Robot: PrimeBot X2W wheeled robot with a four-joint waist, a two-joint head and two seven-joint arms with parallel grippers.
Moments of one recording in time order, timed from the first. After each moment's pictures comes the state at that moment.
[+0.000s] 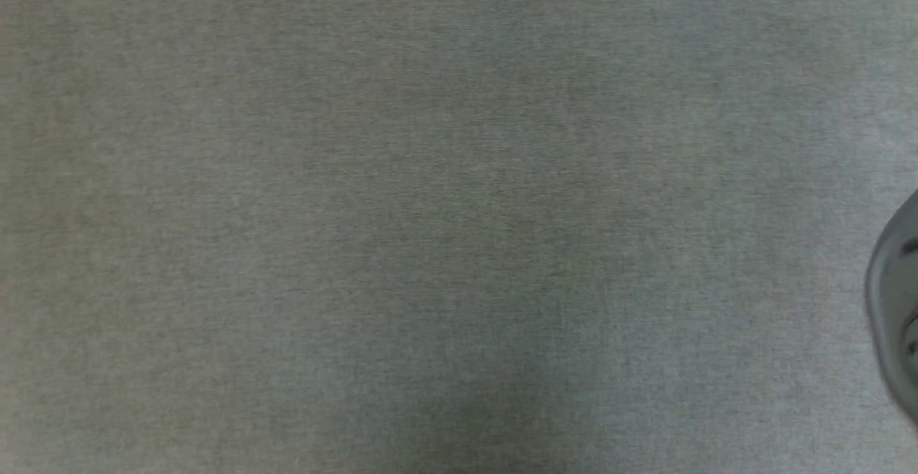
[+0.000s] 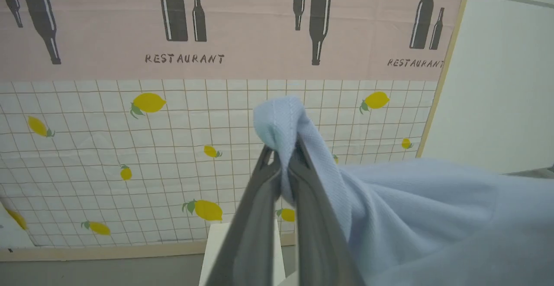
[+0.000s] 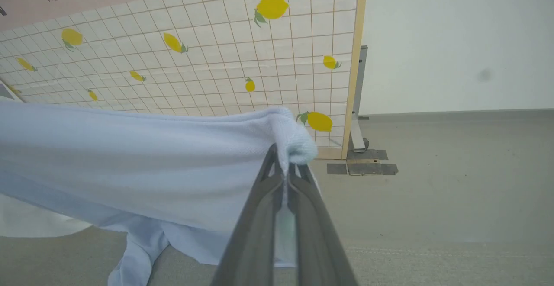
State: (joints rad) left arm -1.68 0.58 -0.42 0.69 -0.73 -0.13 0.00; right arm -1.42 -0.04 -0.27 0.28 0.11 0.13 0.70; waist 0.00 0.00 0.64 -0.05
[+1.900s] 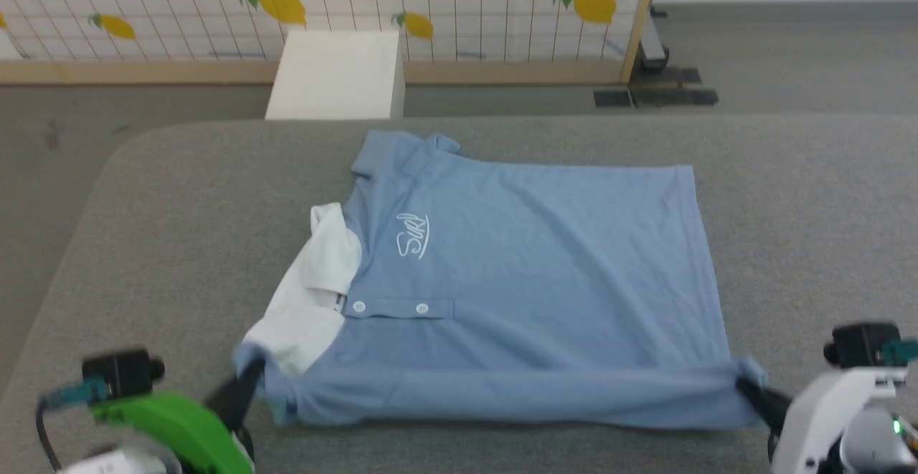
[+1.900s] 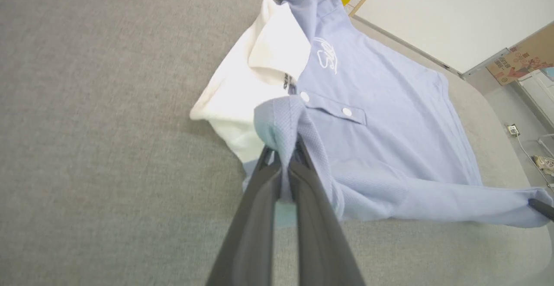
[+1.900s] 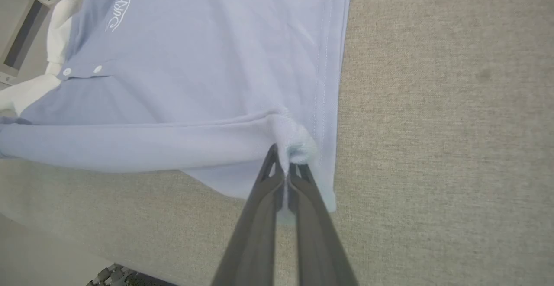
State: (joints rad) left arm 0.00 0.72 -0.55 -0.10 -1.25 0.19 -0.02; right arm 0.11 -0.21 -0.09 -0.07 0.52 0.13 0.70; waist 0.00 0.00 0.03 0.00
